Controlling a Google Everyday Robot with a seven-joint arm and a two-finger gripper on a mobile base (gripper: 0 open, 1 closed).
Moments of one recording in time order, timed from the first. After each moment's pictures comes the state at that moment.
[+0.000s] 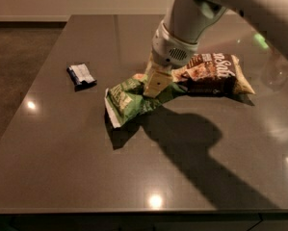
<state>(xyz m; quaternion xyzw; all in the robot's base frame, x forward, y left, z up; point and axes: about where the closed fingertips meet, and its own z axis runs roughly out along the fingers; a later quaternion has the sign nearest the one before) 0.525 -0.020 0.907 -0.70 0.68 0.12 0.16</state>
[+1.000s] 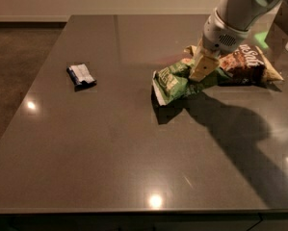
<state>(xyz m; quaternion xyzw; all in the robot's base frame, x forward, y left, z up) 0.580 -0.144 0.913 -0.63 0.75 0.06 0.17</state>
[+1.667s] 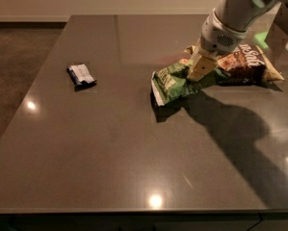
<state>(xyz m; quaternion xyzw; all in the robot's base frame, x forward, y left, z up) 0.583 -0.141 0.911 -0.63 0.75 0.06 0.17</state>
